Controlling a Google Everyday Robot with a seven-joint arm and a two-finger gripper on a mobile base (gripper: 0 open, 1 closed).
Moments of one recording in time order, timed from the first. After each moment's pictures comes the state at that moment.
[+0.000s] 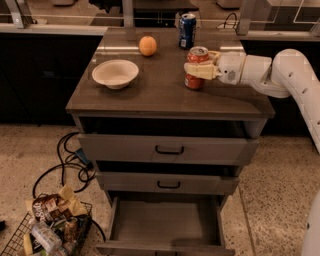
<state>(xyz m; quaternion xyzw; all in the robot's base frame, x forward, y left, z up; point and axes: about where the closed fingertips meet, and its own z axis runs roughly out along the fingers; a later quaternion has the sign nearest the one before) 0.747 -0.125 0.885 -0.40 0.61 0.34 0.59</state>
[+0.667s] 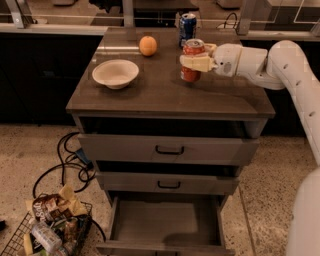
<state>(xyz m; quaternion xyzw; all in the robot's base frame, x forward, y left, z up) 0.761 -0.110 0.902 -0.41 0.60 0.35 0.59</state>
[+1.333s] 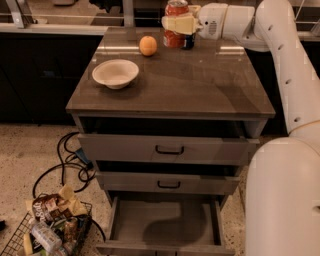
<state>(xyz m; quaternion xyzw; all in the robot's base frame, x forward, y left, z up) 0.788 -0.055 1.001 -0.42 0.58 0.37 0.59</state>
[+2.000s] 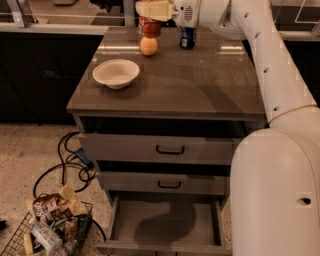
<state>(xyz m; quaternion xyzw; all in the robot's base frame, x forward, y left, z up) 0.784 0.015 1.035 -0.41 0.57 0.41 0.58</state>
